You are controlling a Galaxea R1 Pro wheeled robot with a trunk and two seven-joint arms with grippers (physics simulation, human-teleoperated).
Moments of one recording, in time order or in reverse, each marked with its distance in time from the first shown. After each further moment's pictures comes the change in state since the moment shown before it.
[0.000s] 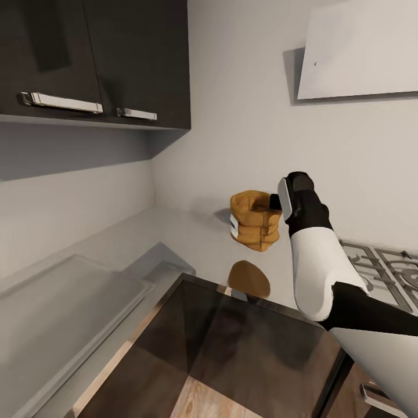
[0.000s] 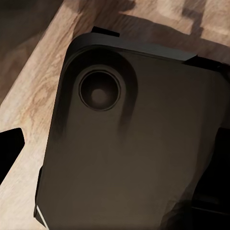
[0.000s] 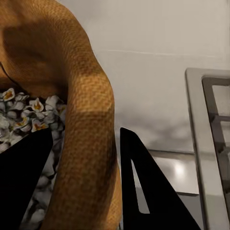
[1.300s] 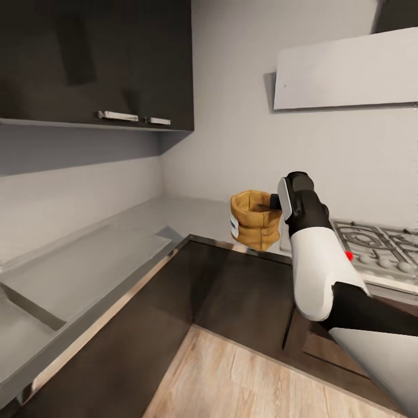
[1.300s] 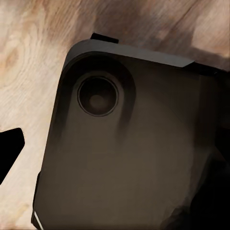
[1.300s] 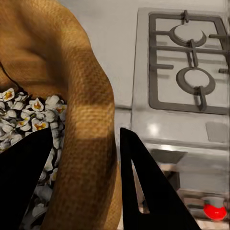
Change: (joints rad) left arm 0.000 -0.005 -0.001 0.010 0.002 -0.038 0.002; right arm 0.000 0.000 0.002 0.000 0.007 0.000 0.002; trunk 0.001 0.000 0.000
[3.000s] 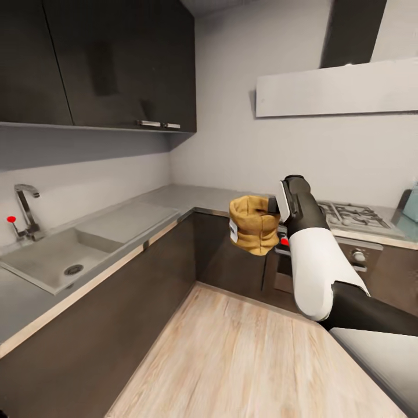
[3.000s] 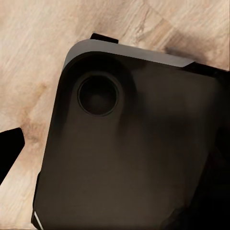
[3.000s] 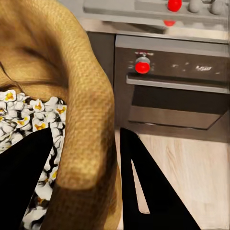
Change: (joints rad) left arm 0.000 0.000 0.000 0.000 0.000 0.000 0.000; right arm 0.000 0.000 -0.001 0.044 -0.001 0.000 -0.008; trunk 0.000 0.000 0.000
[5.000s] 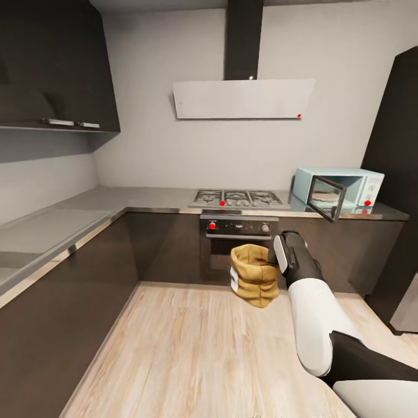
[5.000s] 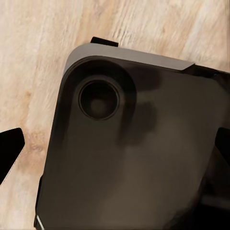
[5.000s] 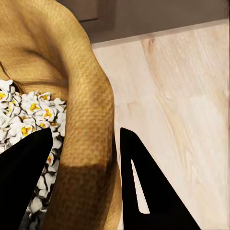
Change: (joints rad) left arm 0.000 0.003 -0.006 -0.006 -0.009 -0.001 -0.002; right arm 0.290 -0.009 -0.057 0.003 -0.008 -0.059 0.011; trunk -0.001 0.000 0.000
